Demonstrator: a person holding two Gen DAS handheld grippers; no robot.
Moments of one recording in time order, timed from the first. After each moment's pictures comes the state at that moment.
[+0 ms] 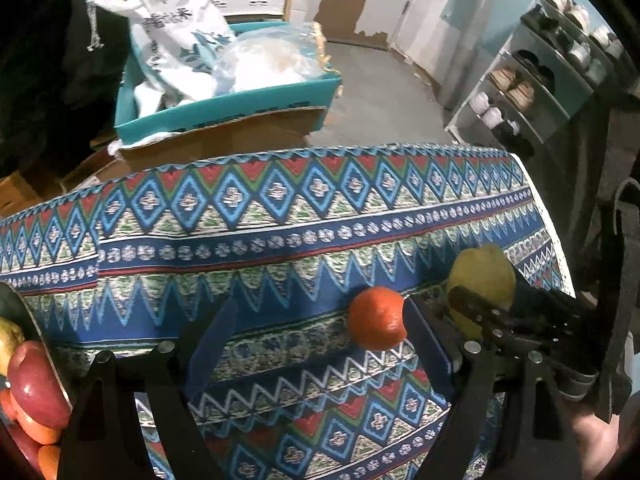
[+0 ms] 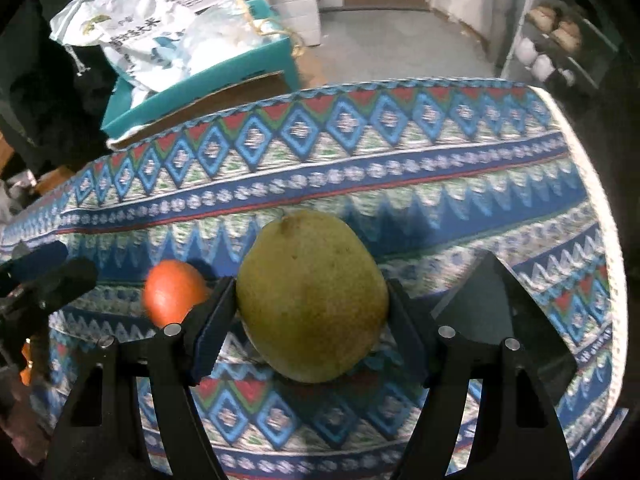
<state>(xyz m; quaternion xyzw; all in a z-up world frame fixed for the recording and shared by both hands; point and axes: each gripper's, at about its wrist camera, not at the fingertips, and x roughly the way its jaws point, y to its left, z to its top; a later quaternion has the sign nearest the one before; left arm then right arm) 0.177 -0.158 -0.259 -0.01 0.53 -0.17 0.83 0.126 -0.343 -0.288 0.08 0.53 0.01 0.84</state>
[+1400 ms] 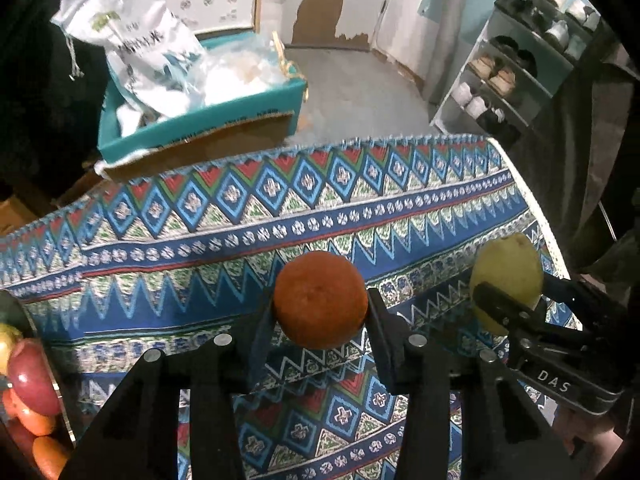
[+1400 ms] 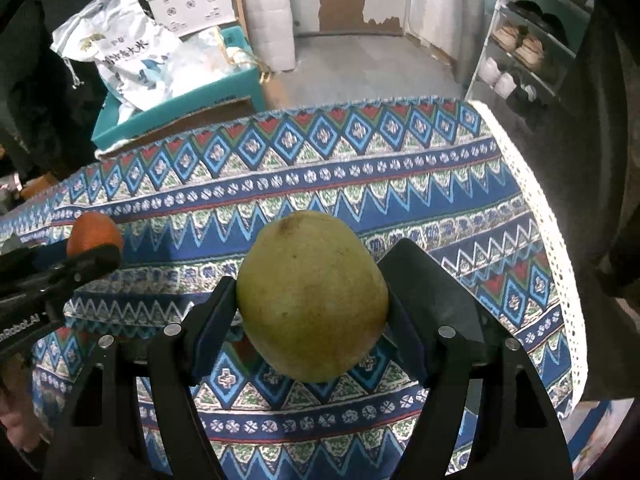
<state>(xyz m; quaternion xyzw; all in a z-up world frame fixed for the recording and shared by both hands) 0.153 -0.186 -0.242 0.01 0.51 -0.18 0.84 0.087 -0.363 -0.249 0.06 0.50 -0.03 0.86</state>
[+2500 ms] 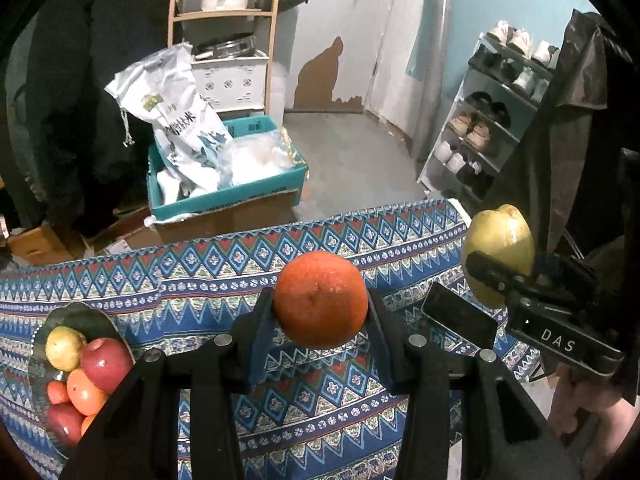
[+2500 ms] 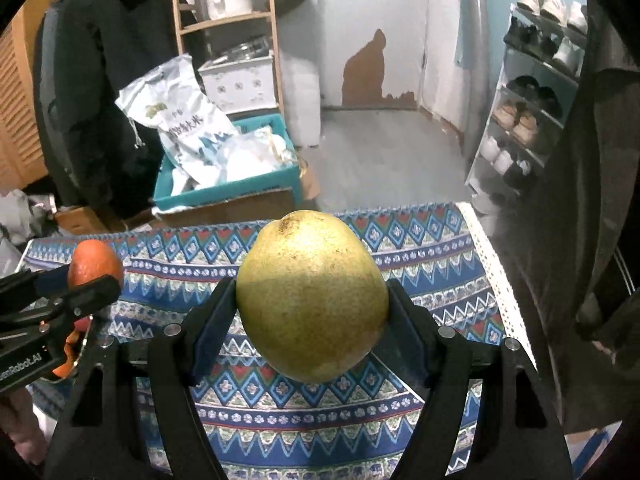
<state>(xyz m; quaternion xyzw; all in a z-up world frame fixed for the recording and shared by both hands) 0.085 -0.144 -0.128 0.00 0.41 -0.18 0.89 0.048 -0.335 -0.129 0.04 0.39 0.00 0.92</state>
